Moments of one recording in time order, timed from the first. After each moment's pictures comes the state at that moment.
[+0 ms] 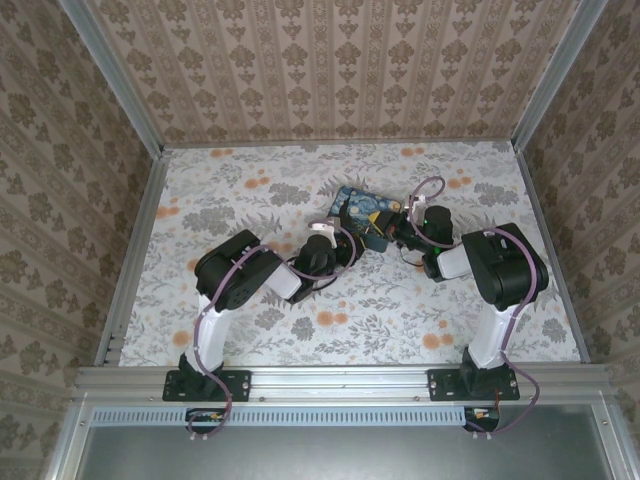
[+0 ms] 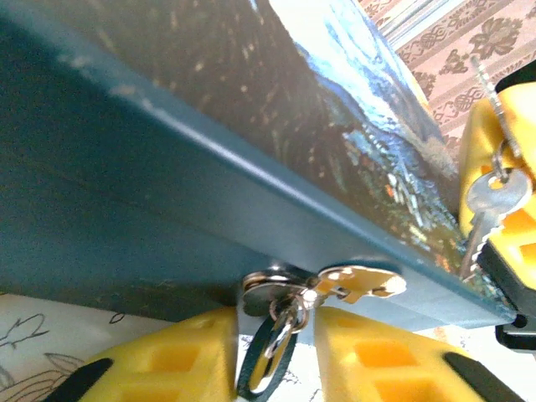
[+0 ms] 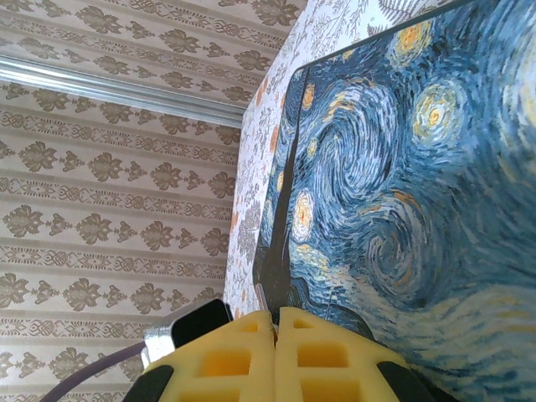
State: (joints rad) left arm -0.85 2.11 0.82 0.99 0.05 -0.85; right arm 0.18 1.87 0.63 1.02 -0.64 1.13
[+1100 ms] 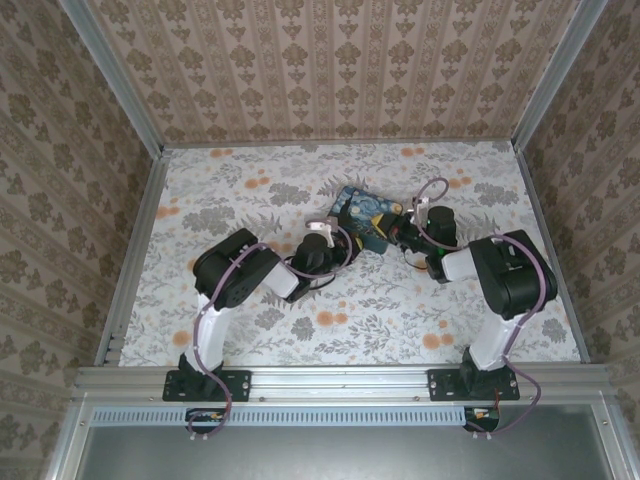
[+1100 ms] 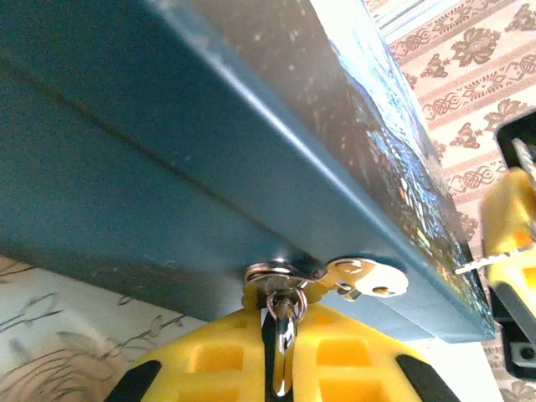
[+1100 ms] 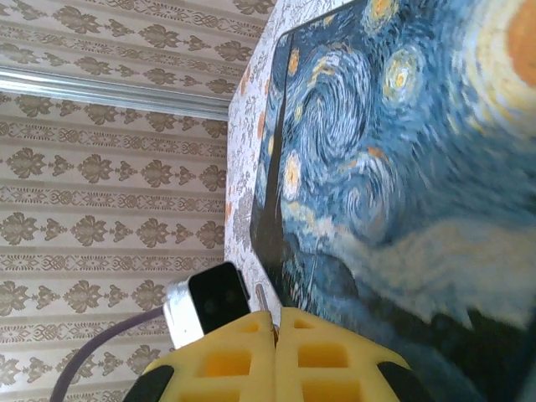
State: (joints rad) left arm -0.80 2.10 0.78 1.03 0.15 -0.95; right arm 0.18 1.73 0.57 0.86 -0.65 1.15
